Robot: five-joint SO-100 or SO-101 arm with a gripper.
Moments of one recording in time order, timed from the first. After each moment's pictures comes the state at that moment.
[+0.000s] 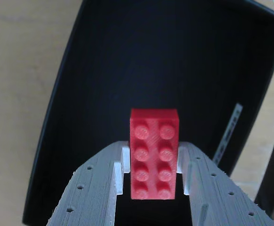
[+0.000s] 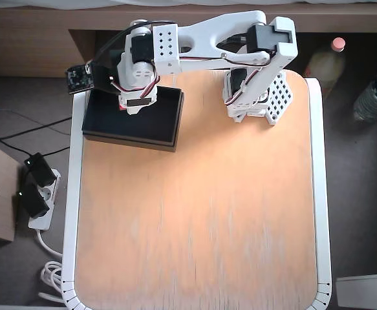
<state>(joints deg) 81.7 103.4 100.7 75.6 185.4</state>
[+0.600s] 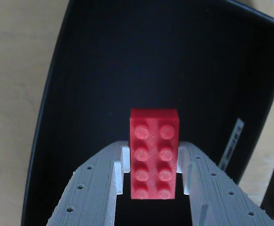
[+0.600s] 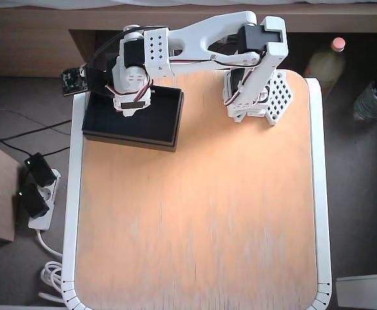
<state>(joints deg) 81.7 98.8 100.7 71.5 184.0</state>
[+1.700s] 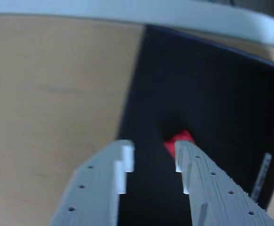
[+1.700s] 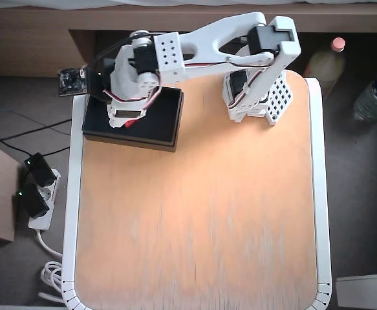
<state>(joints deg) 71.5 108.4 100.7 65.7 173.9</state>
